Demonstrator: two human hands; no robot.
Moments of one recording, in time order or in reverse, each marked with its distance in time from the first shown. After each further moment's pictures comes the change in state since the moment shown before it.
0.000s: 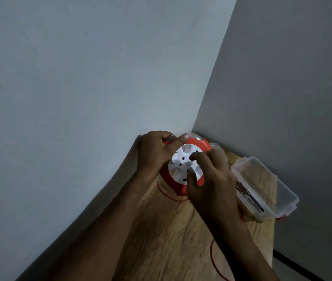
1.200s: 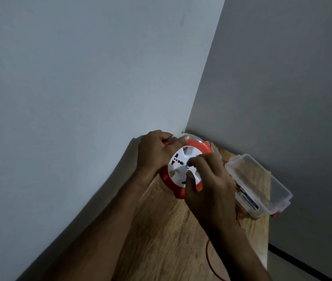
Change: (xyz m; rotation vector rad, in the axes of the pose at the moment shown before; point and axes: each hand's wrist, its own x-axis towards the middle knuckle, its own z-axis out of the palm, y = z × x) left_hand 0.006 0.007 0.014 0.011 -0.111 -0.029; right_hand -0.006 0.010 -0.001 0.049 0.028 -0.001
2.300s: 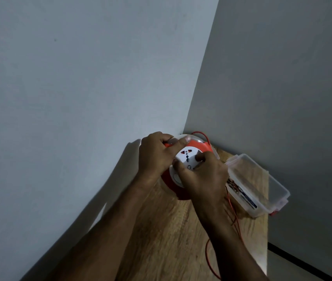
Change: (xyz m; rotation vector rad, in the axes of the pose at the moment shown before) left_hand -0.003 0.010 0.005 0.003 0.027 -0.024; right_hand 0.021 0.003 0.026 0.125 0.015 0.552
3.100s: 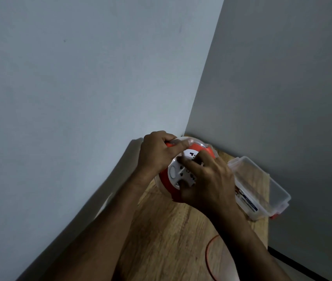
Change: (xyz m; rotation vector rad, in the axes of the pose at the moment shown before) left_hand 0.006 -0.003 -0.007 0.000 -0.076 0.074; right_hand 0.006 0.014 -0.027 -0.438 -0.134 -0.675
